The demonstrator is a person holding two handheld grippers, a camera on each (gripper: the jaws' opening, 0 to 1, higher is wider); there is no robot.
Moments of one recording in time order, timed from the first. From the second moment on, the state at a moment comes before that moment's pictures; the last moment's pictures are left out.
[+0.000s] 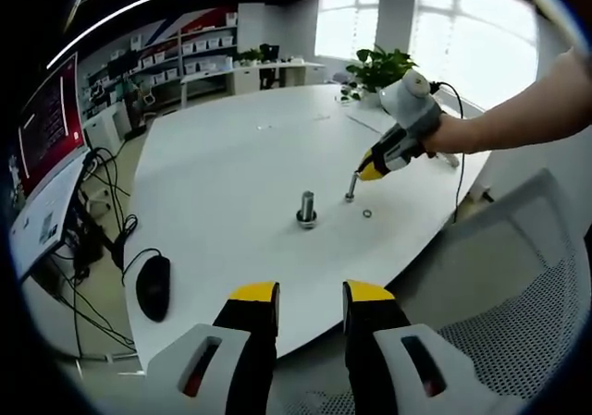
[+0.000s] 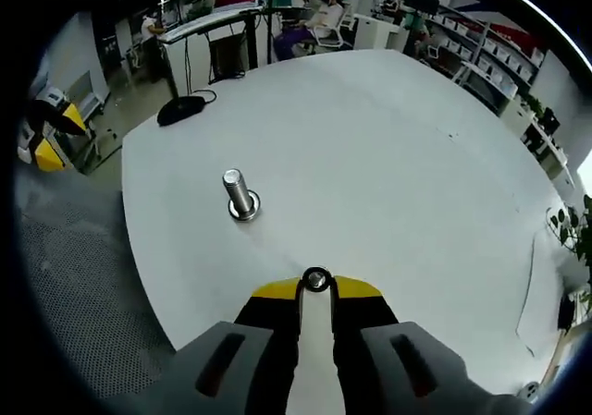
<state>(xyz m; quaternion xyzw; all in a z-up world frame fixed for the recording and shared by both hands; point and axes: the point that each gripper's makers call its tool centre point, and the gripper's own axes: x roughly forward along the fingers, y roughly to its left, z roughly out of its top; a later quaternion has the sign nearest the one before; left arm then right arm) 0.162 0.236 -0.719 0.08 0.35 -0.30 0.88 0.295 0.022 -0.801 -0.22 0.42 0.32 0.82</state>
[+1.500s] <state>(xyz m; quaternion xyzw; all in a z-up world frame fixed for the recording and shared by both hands) 0.163 0.240 -0.721 0.08 0.36 -0.29 0.88 0.299 0.026 -0.853 -0.24 0.48 0.33 0.78</state>
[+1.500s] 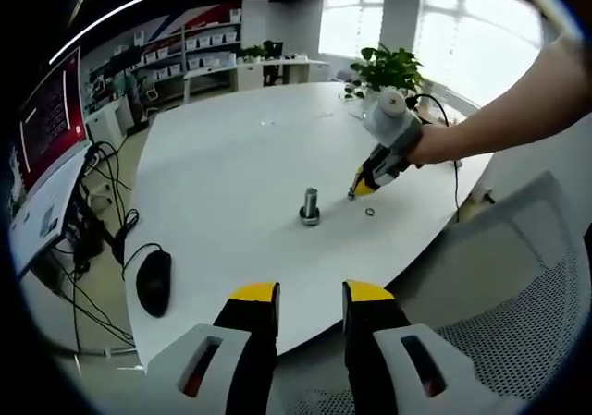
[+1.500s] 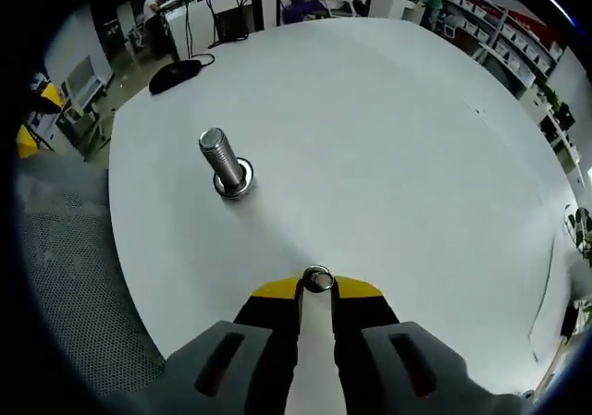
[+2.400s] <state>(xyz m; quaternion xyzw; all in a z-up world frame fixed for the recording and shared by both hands) 0.159 0.231 -0.720 0.07 0.36 -0.31 0.88 0.253 -0.015 -0.851 -0.24 0.51 0.30 0.77</state>
